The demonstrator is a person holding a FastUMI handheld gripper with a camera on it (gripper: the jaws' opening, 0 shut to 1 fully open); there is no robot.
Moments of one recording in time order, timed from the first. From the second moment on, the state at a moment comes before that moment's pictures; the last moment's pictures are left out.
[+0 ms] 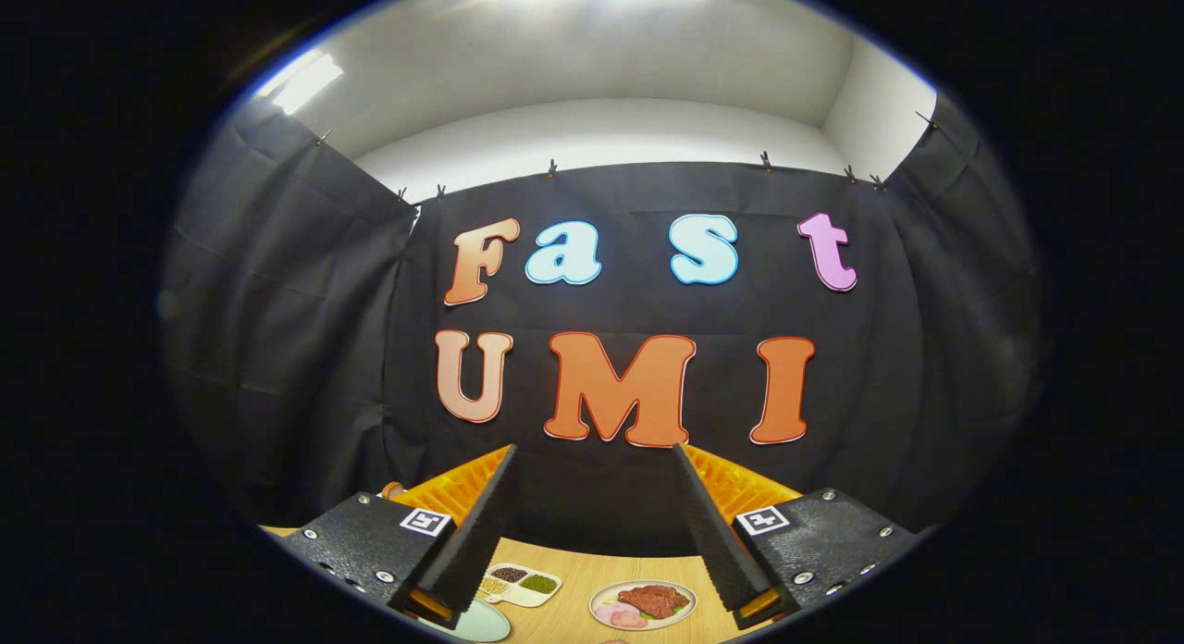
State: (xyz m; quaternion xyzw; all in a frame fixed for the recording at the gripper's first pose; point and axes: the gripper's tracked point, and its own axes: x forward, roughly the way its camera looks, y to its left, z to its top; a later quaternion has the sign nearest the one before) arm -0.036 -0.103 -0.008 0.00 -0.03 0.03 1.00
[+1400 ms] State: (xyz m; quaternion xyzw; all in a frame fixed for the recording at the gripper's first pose) arm -0.040 -0.115 -0.003 0.00 -0.03 0.02 1.00
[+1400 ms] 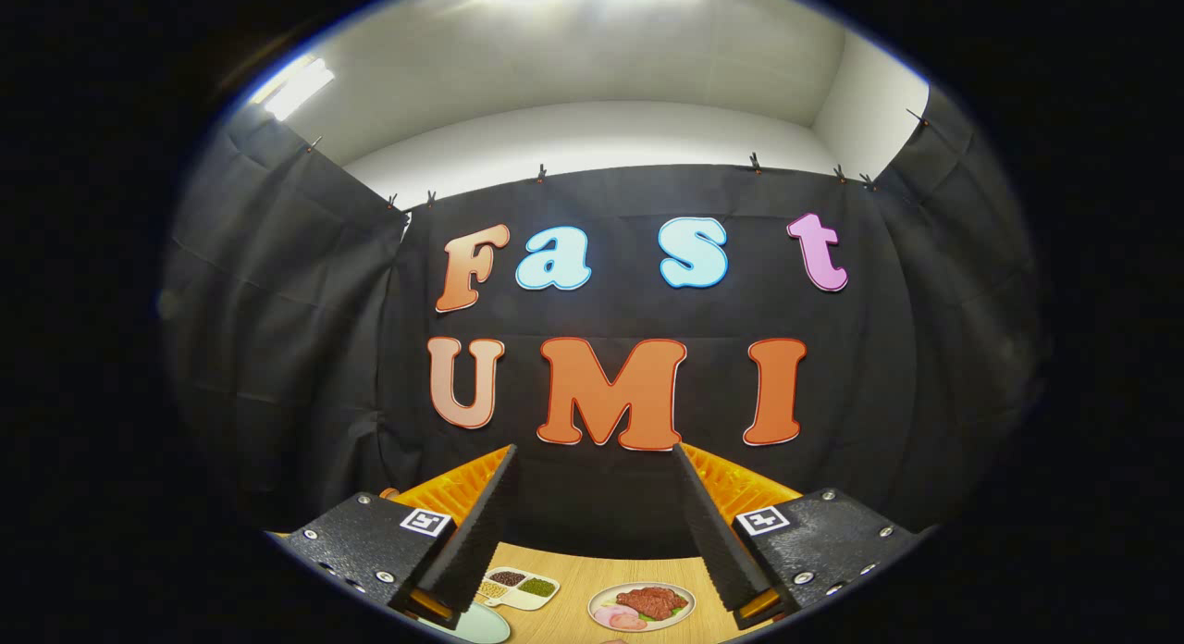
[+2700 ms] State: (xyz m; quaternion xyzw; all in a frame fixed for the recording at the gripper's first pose) arm -0.103 -0.167 -0.045 0.01 0.02 0.03 1.00
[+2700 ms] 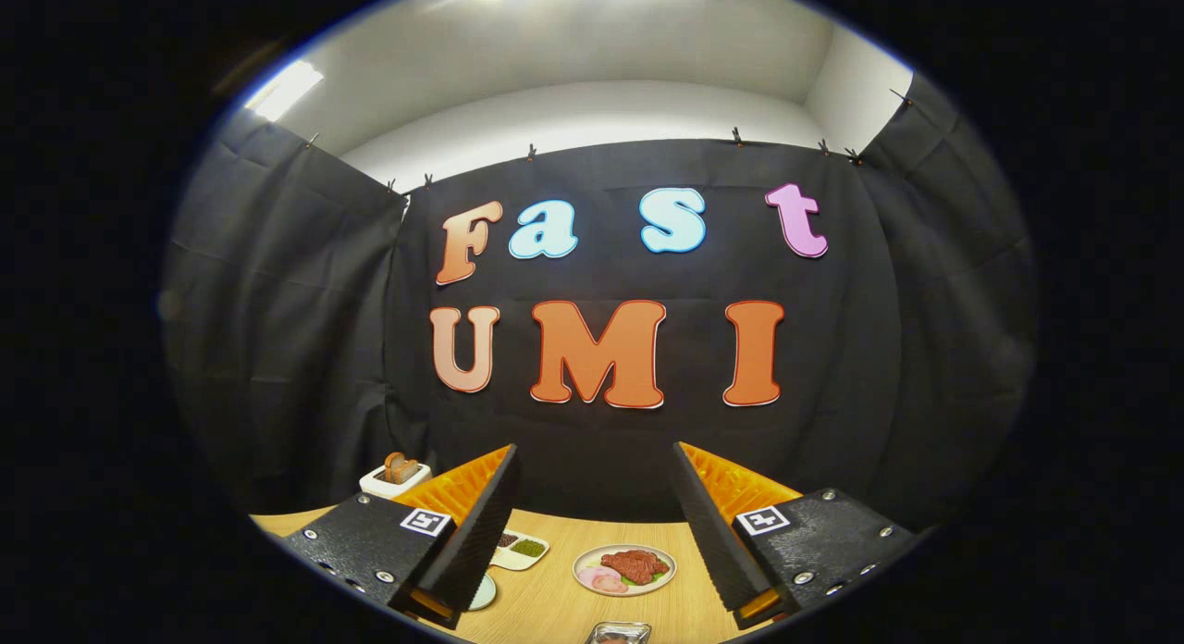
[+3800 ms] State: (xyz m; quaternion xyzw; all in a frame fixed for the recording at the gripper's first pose) arm -0.112 -0.192 -0.039 0.04 0.02 0.01 1.00
